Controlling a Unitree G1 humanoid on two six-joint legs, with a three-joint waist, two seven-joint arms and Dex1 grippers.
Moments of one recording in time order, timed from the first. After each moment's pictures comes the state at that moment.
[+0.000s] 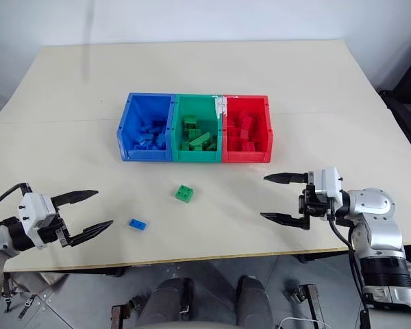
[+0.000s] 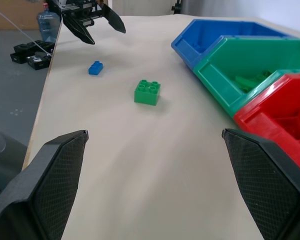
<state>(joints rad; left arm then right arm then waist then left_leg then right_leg) 0.11 0.76 0.37 -0.06 -0.41 -0.01 -1.08 -0.30 -0.68 -0.12 0.18 0.53 -0.09 1.50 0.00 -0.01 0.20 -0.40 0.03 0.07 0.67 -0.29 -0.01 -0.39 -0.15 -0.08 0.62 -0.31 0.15</state>
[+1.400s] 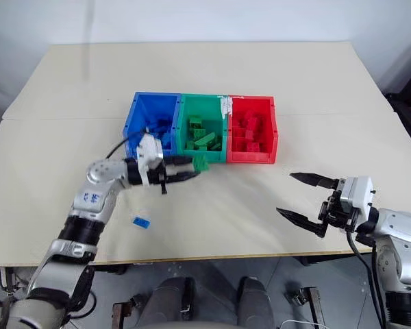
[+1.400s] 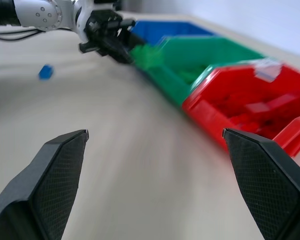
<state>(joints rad) -0.74 0.37 -0.06 0.37 -0.25 0.05 -0.98 -0.07 -0.69 -0.29 -0.07 0.61 -0.02 1.20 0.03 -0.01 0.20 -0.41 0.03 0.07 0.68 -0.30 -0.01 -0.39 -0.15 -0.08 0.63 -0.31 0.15</state>
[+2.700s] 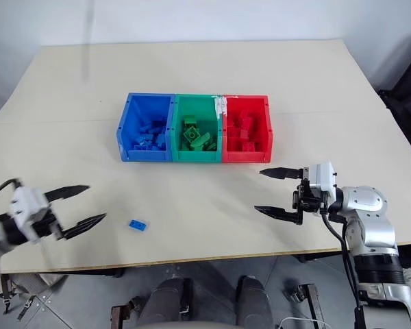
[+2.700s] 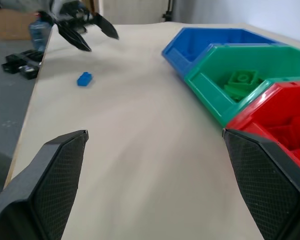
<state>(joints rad) 0.20 0.76 0.52 0.03 -0.41 -0.06 -1.08 -0.34 -0.65 -0.09 0.19 0.54 -0.07 1.47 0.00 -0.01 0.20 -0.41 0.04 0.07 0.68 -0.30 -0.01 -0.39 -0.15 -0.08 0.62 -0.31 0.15</state>
